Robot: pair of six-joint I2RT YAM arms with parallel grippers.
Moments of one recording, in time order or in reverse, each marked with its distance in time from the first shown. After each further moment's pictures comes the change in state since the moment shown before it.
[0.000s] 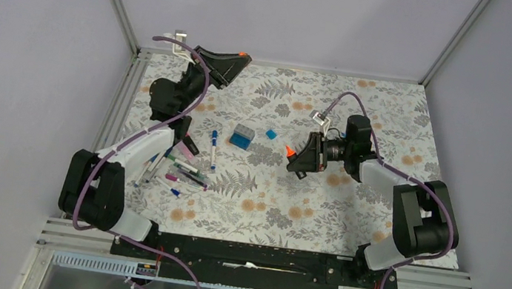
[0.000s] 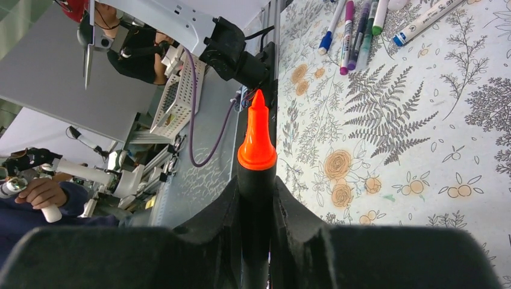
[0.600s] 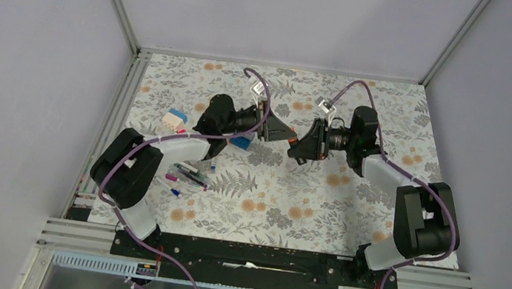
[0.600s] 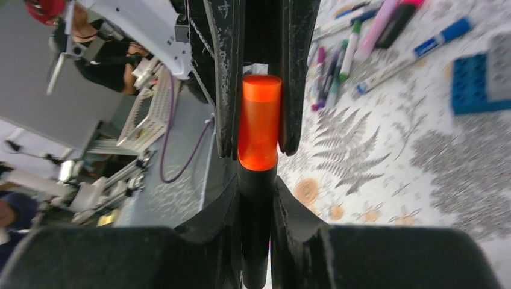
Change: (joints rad) left arm -0.291 0.227 -0.037 -0.181 0.311 0.037; right arm -0.019 -0.003 0.044 0.072 0.031 0.013
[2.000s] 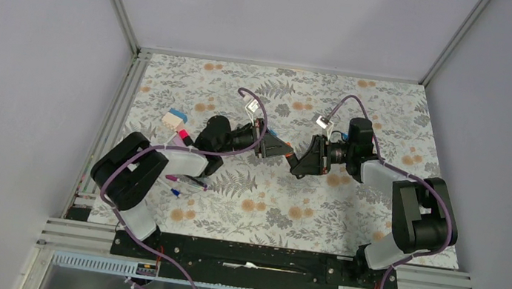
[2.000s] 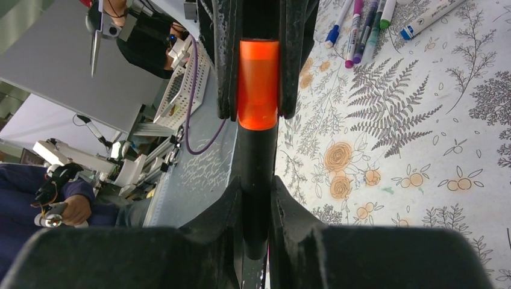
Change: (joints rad) left arm -0.058 -0.013 -0.173 0.164 -0.090 -0.059; right arm -0.013 0.030 -0.066 -0.071 -0.100 -0.089
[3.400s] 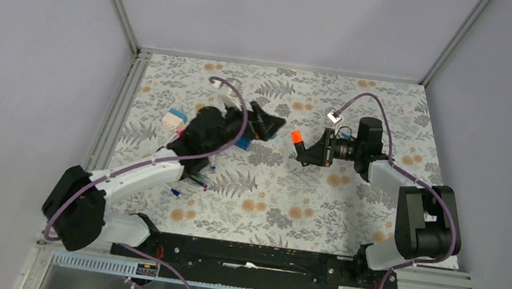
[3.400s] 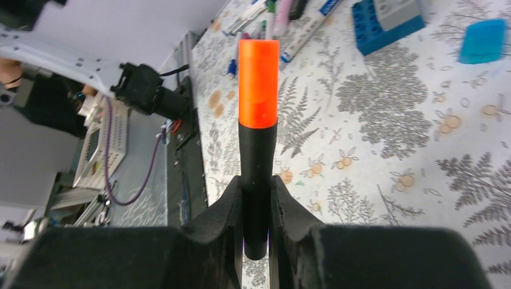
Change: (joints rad) left arm -0.101 -0.356 0.114 -0.661 -0.715 0.320; right arm -0.072 -0.058 0.015 -0.138 0.322 -0.096
